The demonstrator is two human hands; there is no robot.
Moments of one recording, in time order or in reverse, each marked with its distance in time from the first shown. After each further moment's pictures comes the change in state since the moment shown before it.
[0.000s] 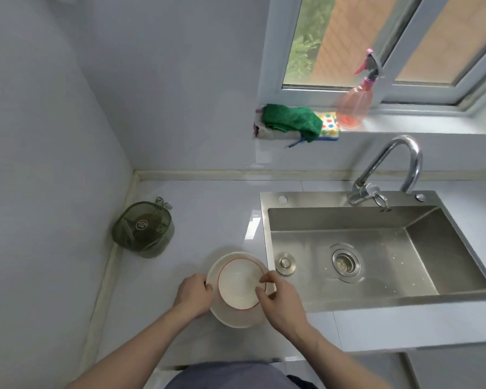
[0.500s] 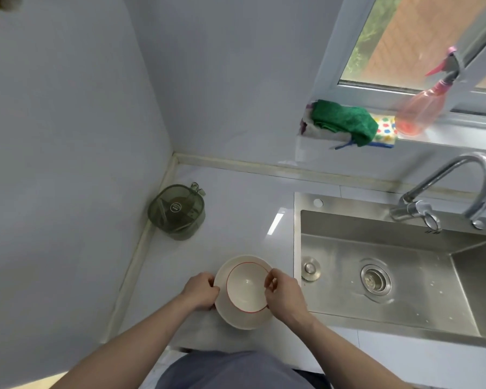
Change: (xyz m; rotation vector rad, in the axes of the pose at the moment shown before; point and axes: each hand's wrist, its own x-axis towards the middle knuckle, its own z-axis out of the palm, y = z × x) left_hand 0.012 -0.054 0.001 -0.189 -0.194 -0.209; right_hand 0.041 -0.014 0.038 -0.170 -0.177 0.063
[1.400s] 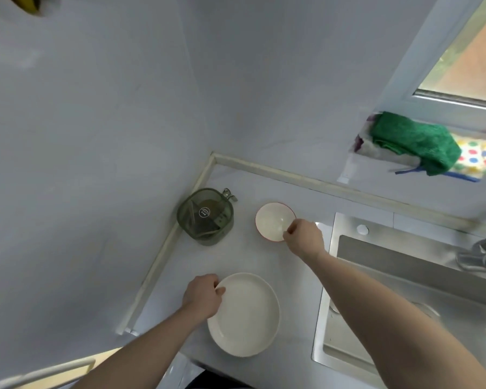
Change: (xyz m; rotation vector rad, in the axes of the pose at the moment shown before) left_hand 0.012 -0.010 -0.011 0.104 0.326 -0.131; right_hand 0.189 -0.086 -0.039 -0.311 -0.004 -0.169
